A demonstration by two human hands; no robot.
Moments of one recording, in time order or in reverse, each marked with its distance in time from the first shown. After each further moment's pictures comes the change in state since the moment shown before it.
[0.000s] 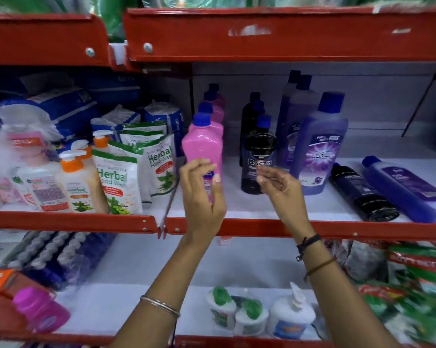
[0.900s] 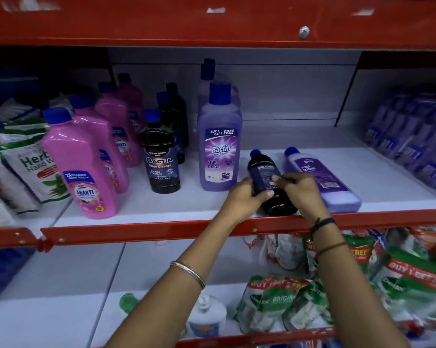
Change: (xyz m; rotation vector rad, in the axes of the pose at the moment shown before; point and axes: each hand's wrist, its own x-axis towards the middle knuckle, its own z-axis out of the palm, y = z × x) left_hand -0.072 0.101 0.250 -0.142 -0.960 -0.653; right_hand 0.043 0.057 -0.251 -0.362 0.138 0.332
